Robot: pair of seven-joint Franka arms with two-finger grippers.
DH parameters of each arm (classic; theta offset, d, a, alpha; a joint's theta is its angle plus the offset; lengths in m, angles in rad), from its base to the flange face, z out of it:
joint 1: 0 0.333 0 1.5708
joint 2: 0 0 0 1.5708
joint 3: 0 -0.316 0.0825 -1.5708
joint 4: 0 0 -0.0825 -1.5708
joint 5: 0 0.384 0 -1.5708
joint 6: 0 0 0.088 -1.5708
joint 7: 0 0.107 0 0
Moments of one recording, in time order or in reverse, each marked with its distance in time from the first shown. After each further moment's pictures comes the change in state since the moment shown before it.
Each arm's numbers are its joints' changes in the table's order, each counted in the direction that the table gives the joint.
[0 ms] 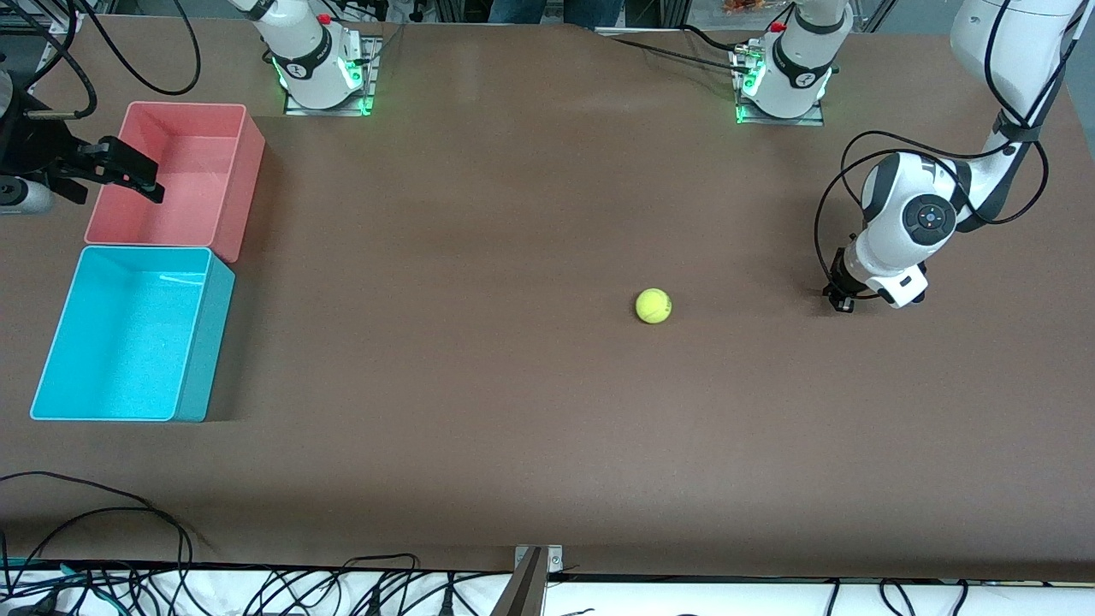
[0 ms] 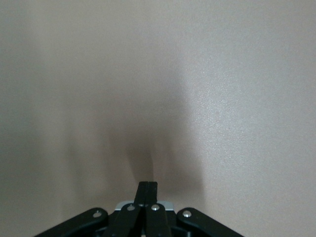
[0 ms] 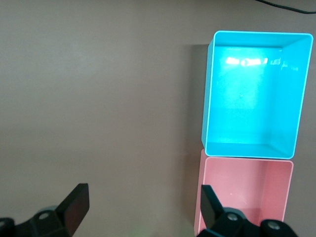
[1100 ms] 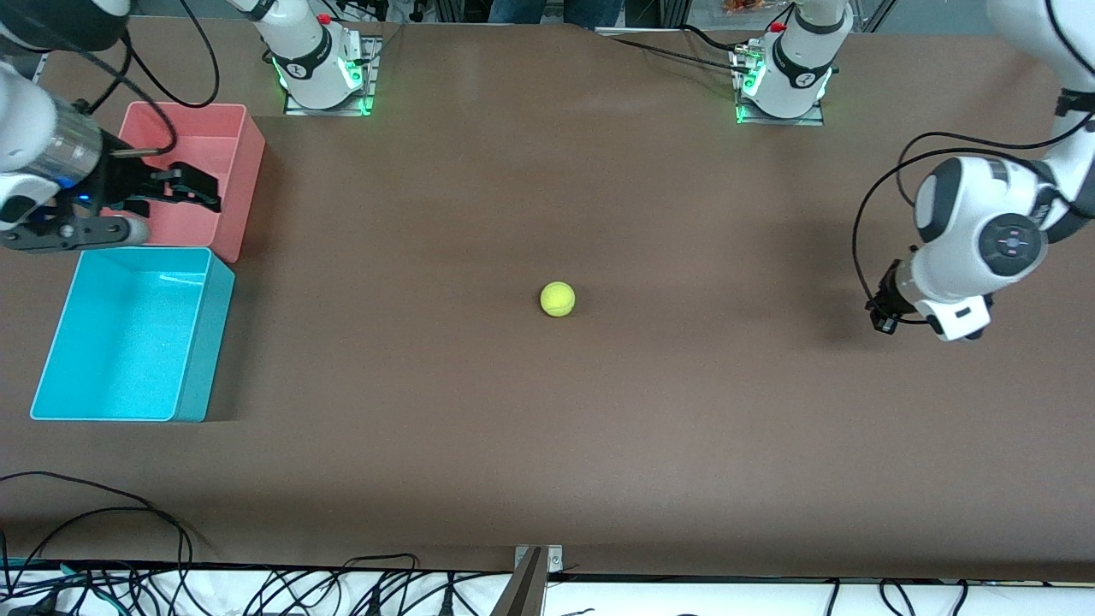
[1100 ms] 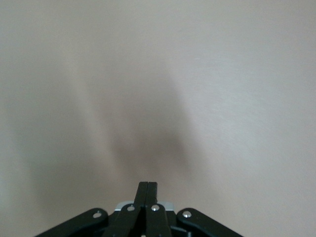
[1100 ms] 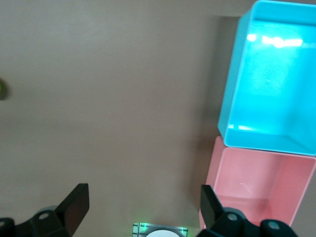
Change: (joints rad) left arm 0.000 0.050 0.044 0.373 -0.123 0.483 0.399; right arm 0.066 -0.079 -0.027 -0.009 0.007 0.045 0.007
